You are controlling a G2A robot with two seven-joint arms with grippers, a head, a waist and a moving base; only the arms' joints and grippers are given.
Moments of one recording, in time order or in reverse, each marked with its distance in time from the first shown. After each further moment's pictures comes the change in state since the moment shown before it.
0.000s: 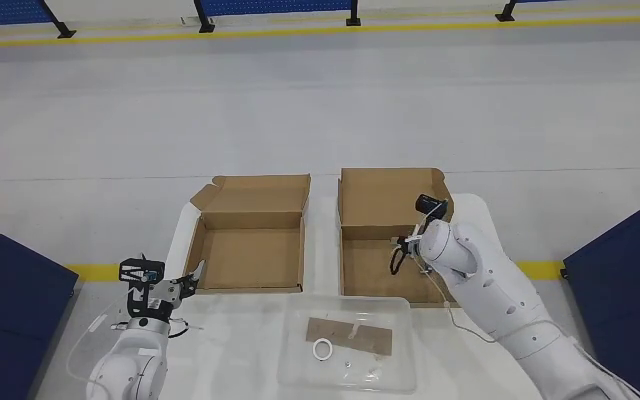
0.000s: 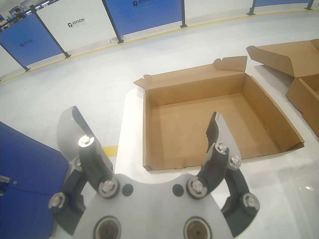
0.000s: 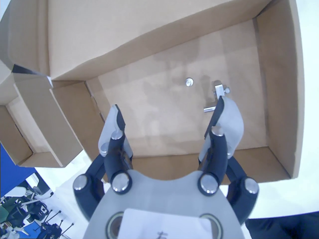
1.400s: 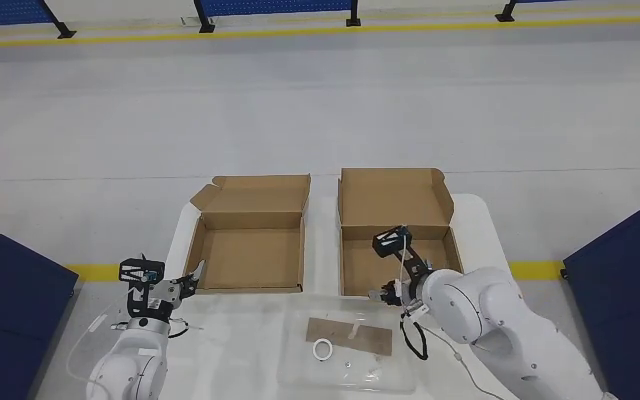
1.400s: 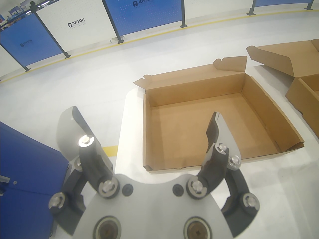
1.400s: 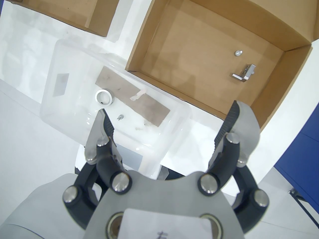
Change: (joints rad) left arm 0.000 0.000 0.000 0.000 0.000 0.000 0.000; right arm -0.239 0.092 0.074 -0.626 -0.314 -0.445 0.414
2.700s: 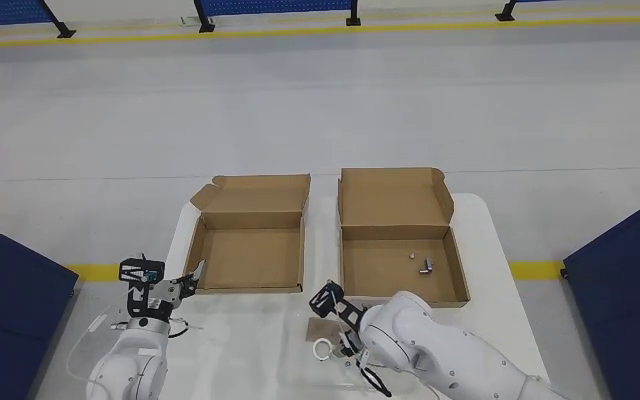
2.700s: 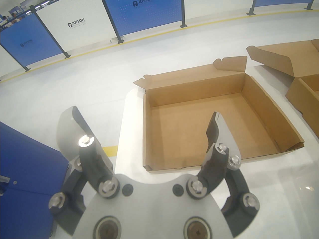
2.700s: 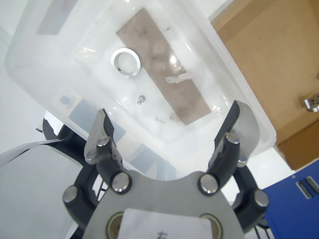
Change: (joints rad) left arm 0.000 0.000 0.000 0.000 0.000 0.000 0.000; right arm 0.134 -0.116 -0.417 0.189 -0.049 -0.159 0.030
